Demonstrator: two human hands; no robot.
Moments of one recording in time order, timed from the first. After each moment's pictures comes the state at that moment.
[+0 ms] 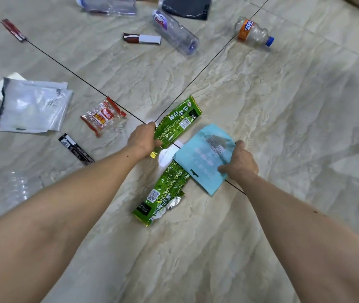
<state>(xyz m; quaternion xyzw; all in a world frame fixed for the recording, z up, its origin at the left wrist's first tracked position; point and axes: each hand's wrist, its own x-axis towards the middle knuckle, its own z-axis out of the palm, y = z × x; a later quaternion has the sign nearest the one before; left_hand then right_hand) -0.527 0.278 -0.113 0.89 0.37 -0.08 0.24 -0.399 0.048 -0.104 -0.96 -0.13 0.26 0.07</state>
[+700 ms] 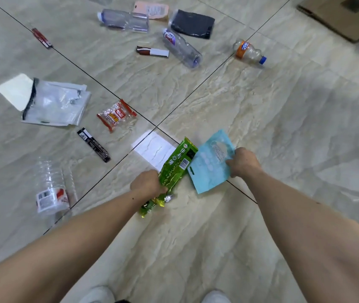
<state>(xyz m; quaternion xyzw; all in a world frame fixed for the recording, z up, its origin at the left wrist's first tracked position) -0.624 0.174 -0.084 0.83 0.42 -0.24 0.27 -0.417 0.027 -0.036 -0.95 -0.13 0.29 0.08</state>
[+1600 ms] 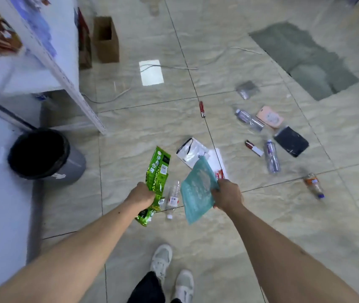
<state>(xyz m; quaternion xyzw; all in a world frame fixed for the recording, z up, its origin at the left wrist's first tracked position) -0.905 0.285 0.443 0.49 0.75 -0.09 0.45 -0.668 0.248 0.483 -0.82 -0.45 0.35 -0.02</state>
